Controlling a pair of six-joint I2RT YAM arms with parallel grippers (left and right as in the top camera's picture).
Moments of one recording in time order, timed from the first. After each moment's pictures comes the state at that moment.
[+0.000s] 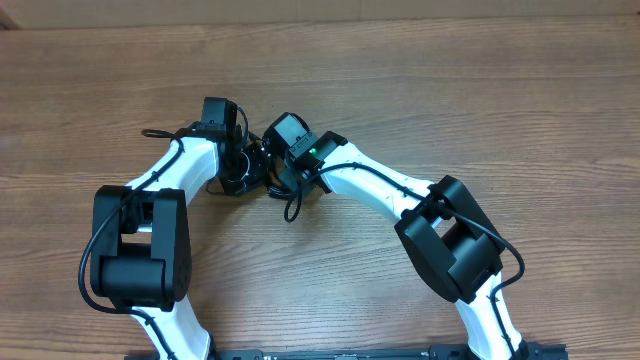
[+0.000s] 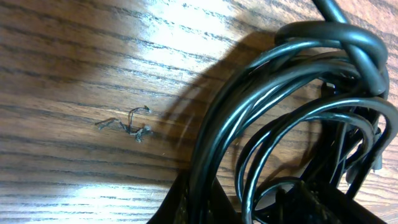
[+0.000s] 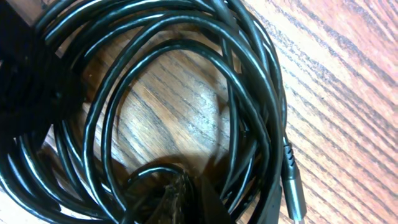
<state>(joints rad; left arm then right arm) -0.09 1.95 1.18 -0.61 0.35 -0.57 0.76 2.20 1.63 -0.64 0.12 -0.07</state>
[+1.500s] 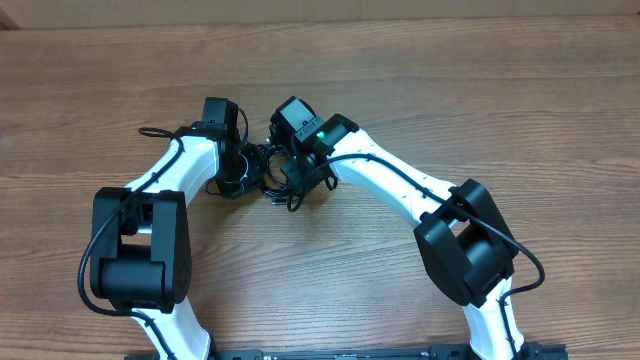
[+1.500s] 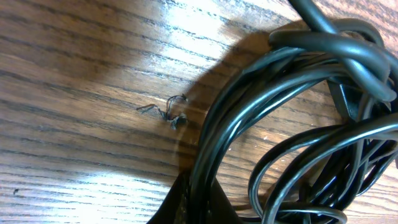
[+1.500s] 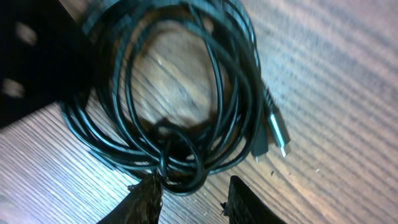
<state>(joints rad) -0.10 1.94 1.19 -0.66 0.28 -0.57 0.73 2.14 1.72 -0.84 -0.02 0.01</state>
